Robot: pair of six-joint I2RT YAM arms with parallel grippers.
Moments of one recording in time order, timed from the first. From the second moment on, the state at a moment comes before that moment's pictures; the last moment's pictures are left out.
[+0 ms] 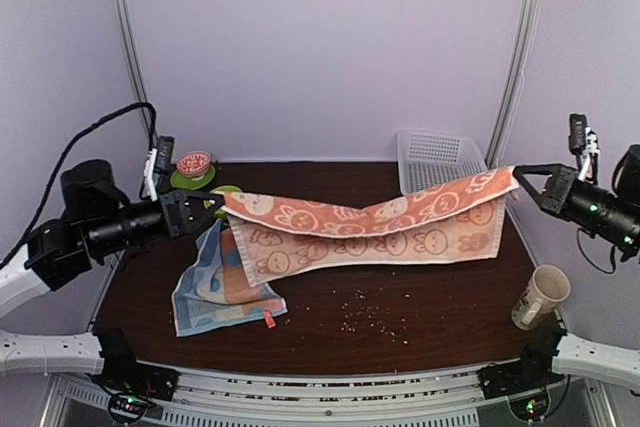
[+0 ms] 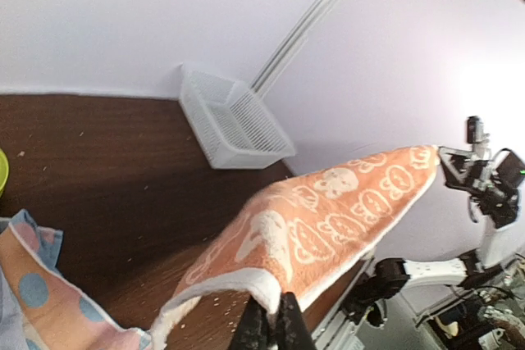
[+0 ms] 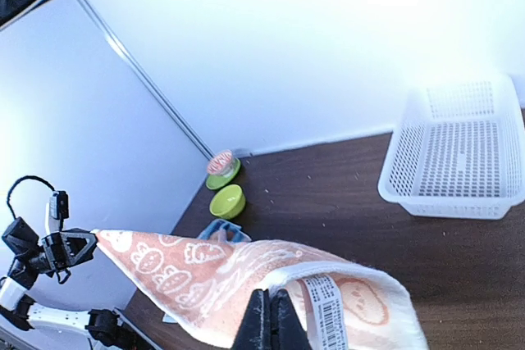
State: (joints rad) left arm -0.85 0.73 0.81 -0.24 0.08 -0.64; right arm 0.69 0.55 1.09 -0.70 0.14 0.58
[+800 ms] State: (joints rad) left arm -0.89 0.78 0.70 -0.19 0.23 -0.68; right arm 0.68 0.53 0.90 -0.73 0.09 0.69
